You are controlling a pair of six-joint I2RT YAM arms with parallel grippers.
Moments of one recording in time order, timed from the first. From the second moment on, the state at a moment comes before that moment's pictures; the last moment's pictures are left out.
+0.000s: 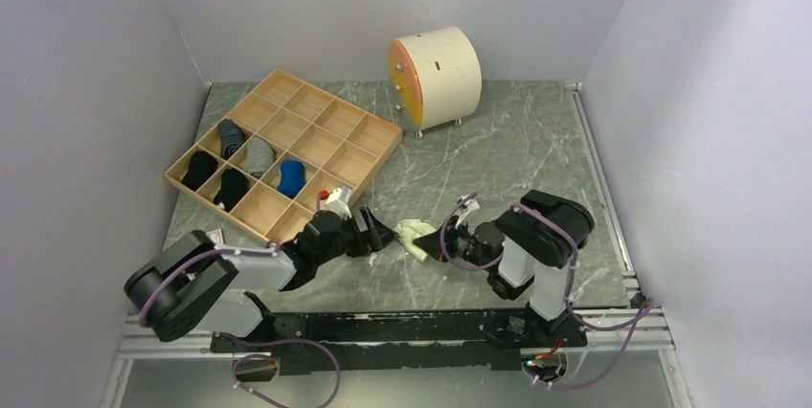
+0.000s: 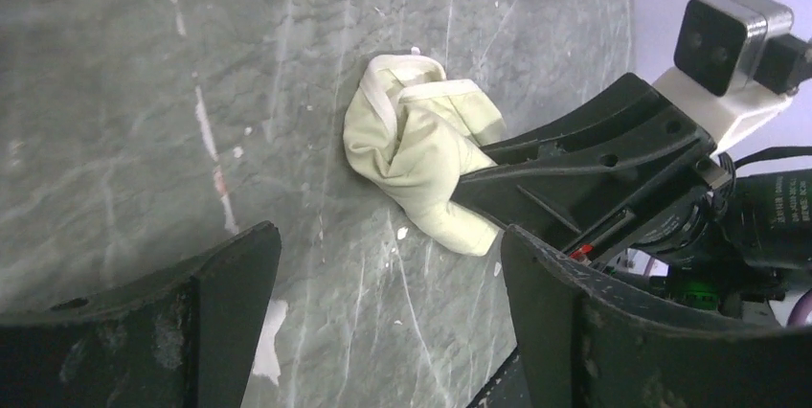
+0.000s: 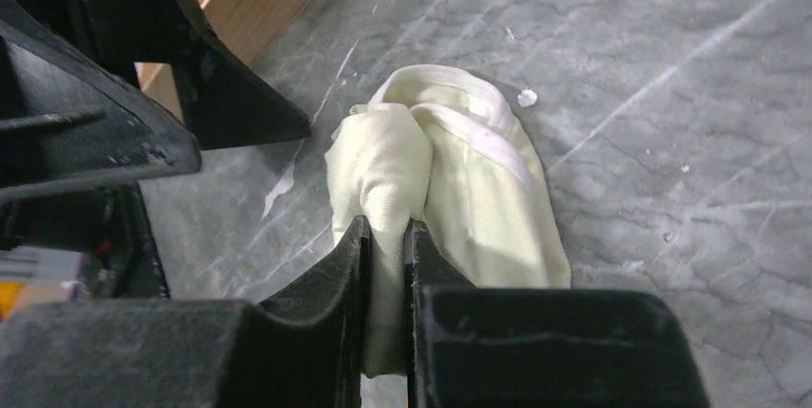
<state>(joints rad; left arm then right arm) -0.77 1.33 0.24 0.67 0.05 -0.98 0.71 1.82 0.11 1.45 -0.24 0.63</state>
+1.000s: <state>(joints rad) -0.80 1.72 0.54 0.65 0.08 -1.03 0.66 1.86 0.11 1.50 -0.40 0.61</state>
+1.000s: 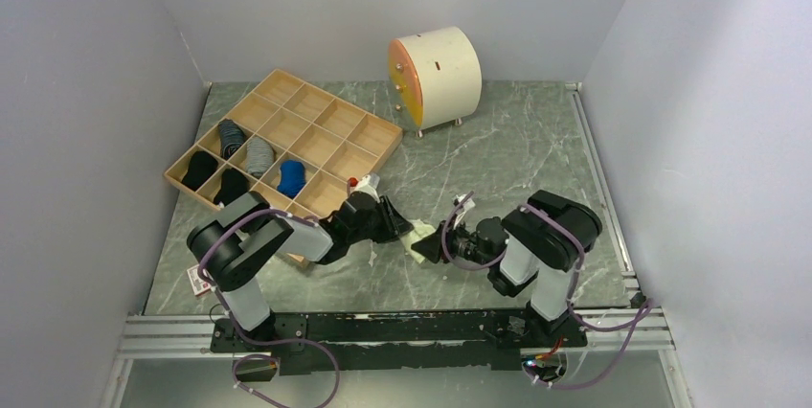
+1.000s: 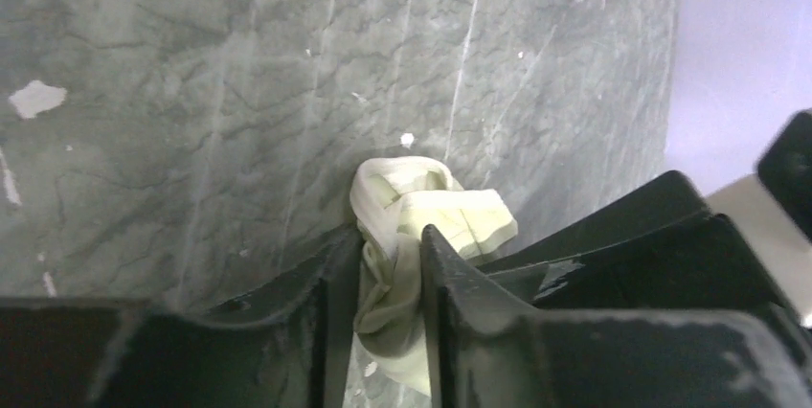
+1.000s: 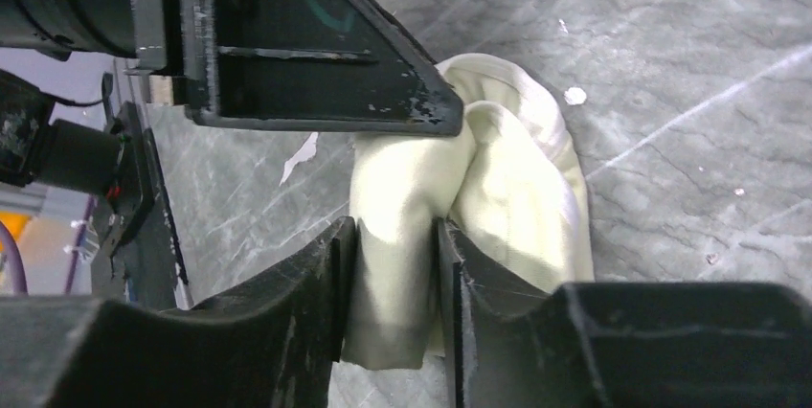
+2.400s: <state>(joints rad) -0.81 1.69 0.63 0.41 0.04 -0.94 1.07 1.39 0.52 0.18 0.26 0.10</state>
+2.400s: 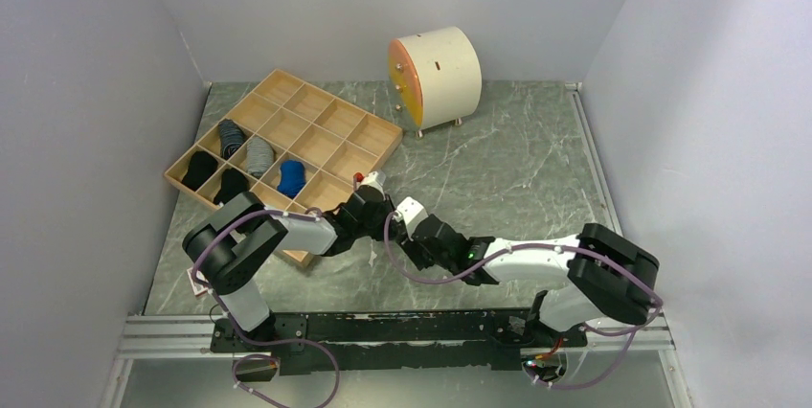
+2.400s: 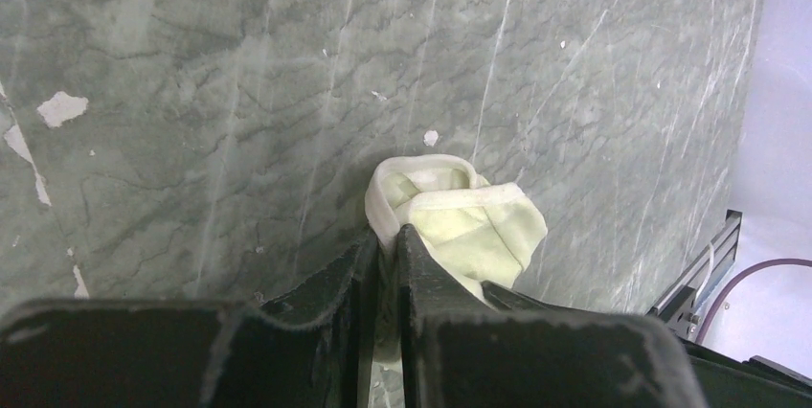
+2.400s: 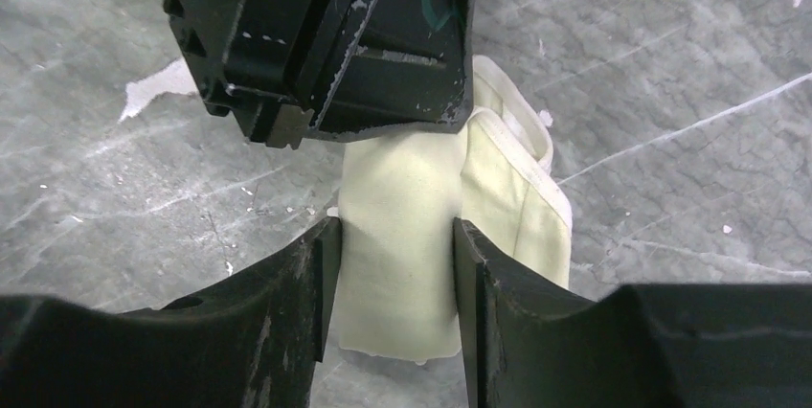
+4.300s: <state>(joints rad) -0.81 1.63 0.59 0.40 0.08 -0.96 0.95 1.33 0.57 0.13 0.05 0.26</state>
